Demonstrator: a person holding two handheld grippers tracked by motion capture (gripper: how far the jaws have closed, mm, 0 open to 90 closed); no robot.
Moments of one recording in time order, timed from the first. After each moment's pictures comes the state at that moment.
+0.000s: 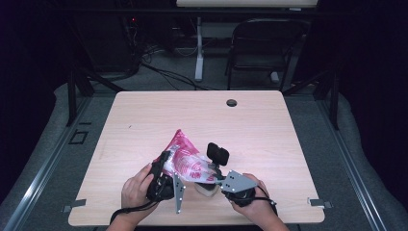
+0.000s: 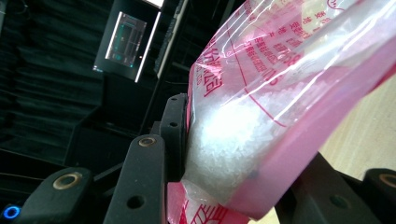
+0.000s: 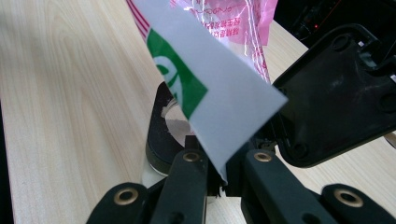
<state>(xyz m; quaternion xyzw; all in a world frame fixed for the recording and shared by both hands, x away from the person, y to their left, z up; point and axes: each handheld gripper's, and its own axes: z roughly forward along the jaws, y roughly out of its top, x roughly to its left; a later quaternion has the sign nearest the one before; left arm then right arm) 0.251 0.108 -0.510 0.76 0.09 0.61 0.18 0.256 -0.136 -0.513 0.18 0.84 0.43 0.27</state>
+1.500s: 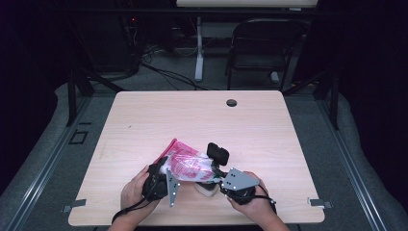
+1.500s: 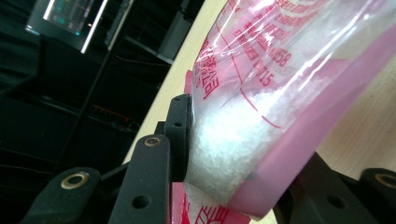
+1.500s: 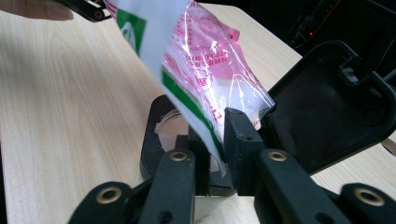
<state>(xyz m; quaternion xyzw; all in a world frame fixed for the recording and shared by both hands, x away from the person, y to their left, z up) 0.264 0.124 -0.529 0.81 0.15 0.52 0.21 0.259 -0.136 -0.509 0.18 0.83 0.45 0.27</state>
